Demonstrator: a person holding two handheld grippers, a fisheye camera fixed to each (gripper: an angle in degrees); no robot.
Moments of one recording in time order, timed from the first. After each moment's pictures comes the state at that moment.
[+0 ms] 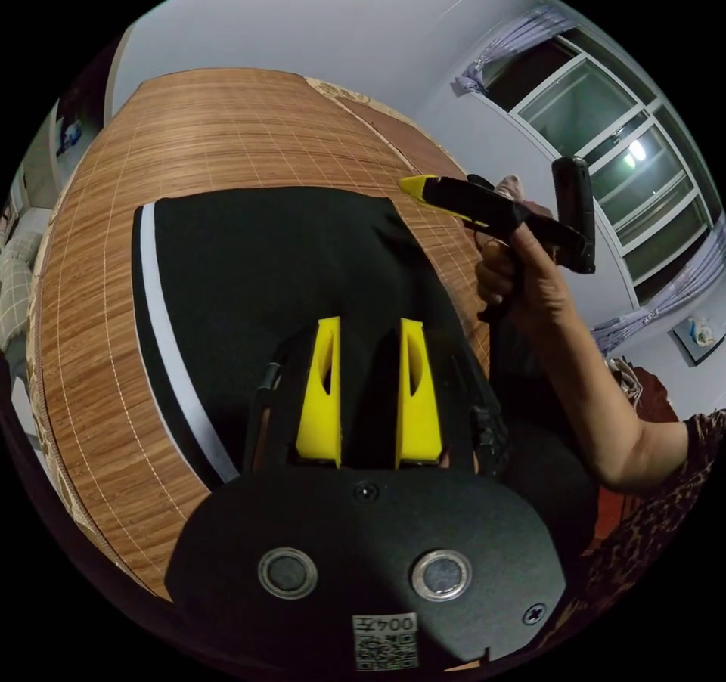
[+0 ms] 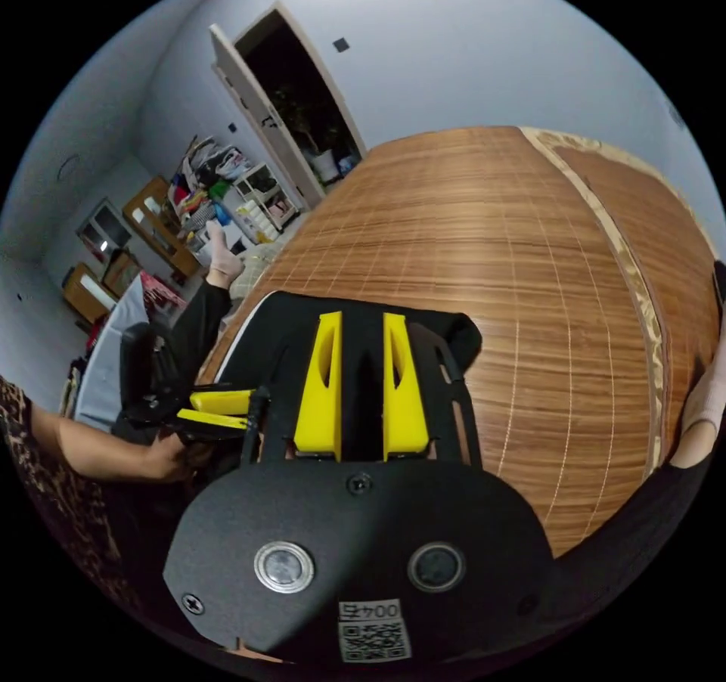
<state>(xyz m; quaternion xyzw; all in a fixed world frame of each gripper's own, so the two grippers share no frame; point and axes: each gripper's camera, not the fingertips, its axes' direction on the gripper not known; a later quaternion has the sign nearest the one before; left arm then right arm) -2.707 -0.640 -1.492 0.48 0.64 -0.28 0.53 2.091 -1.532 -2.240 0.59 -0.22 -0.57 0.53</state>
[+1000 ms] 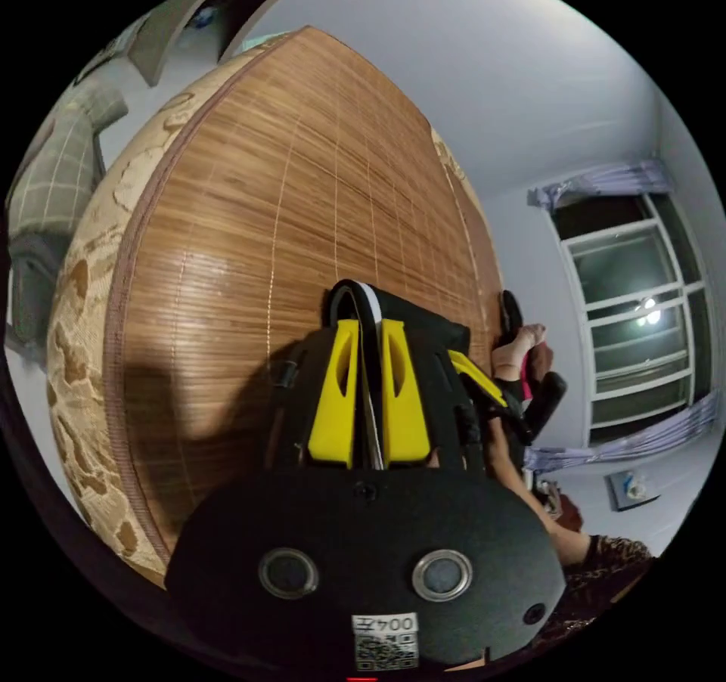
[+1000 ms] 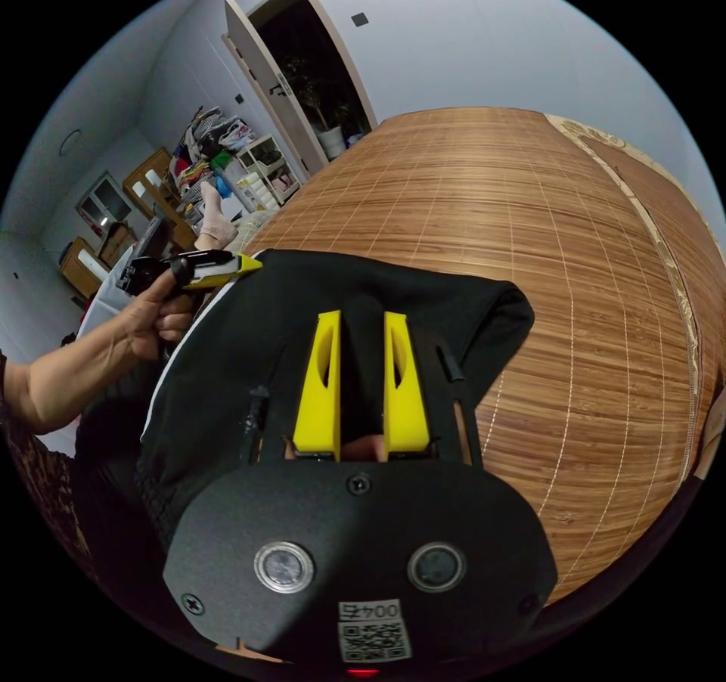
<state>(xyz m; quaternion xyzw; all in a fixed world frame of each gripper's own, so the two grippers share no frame) -2.843 -0.686 -1.209 0.36 0.74 -0.40 0.40 2.023 -1.553 -2.210 0.58 -0.17 -0.59 0.53</state>
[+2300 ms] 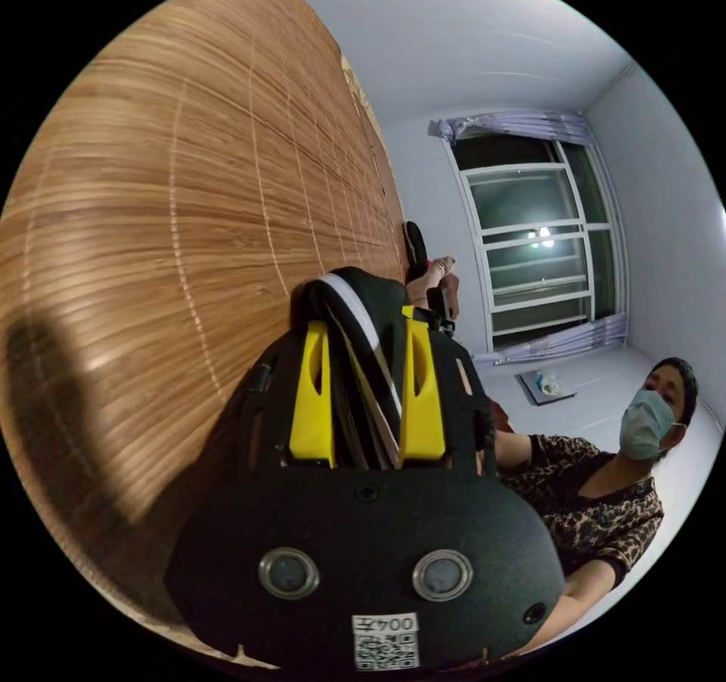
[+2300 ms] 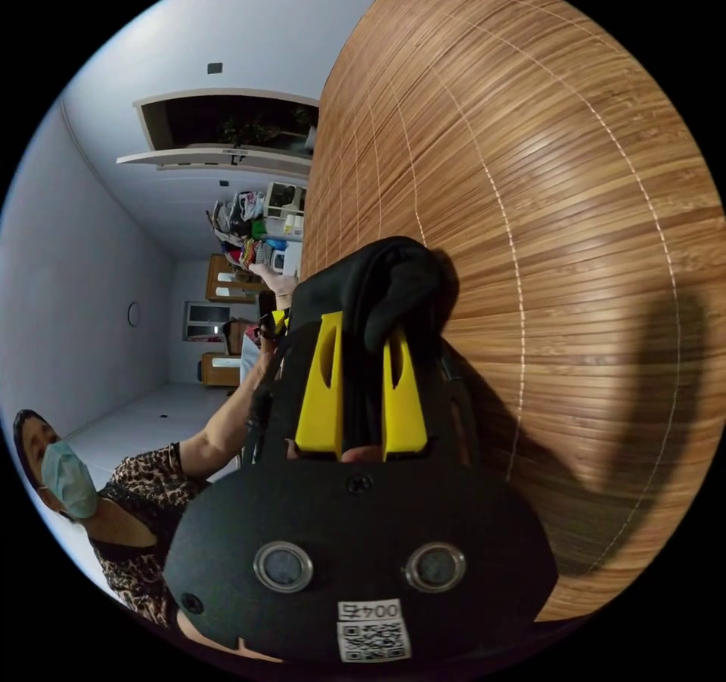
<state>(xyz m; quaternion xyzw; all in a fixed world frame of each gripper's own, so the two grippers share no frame) -2.884 -0.733 -1.125 0.45 0.83 -0.15 0.30 2.108 -1.766 -2.306 0.28 -0.42 -0.59 0.63</state>
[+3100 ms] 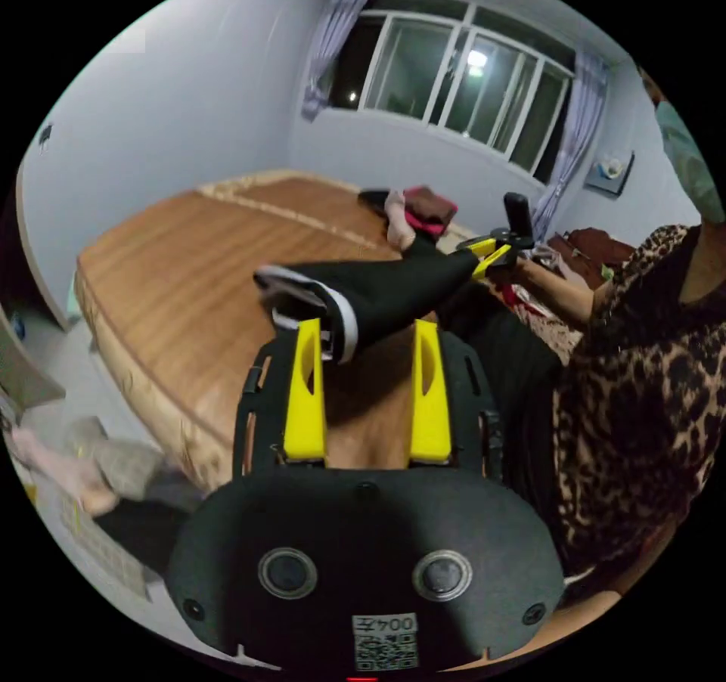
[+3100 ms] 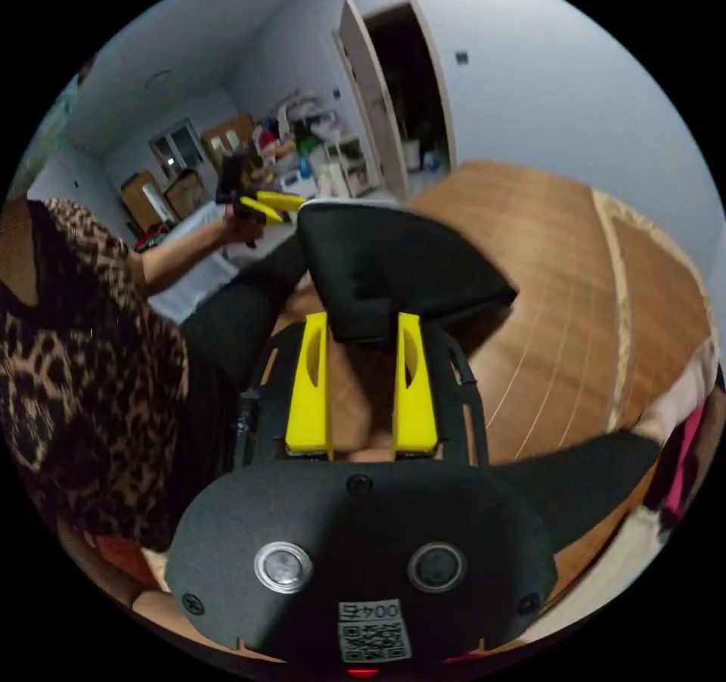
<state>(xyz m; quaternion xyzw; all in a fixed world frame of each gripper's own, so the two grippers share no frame) -2.843 -0.396 -1.289 0.65 0.51 -0.11 0.55 2.292 -1.462 -2.177 0.58 -0.13 -0.69 0.42</state>
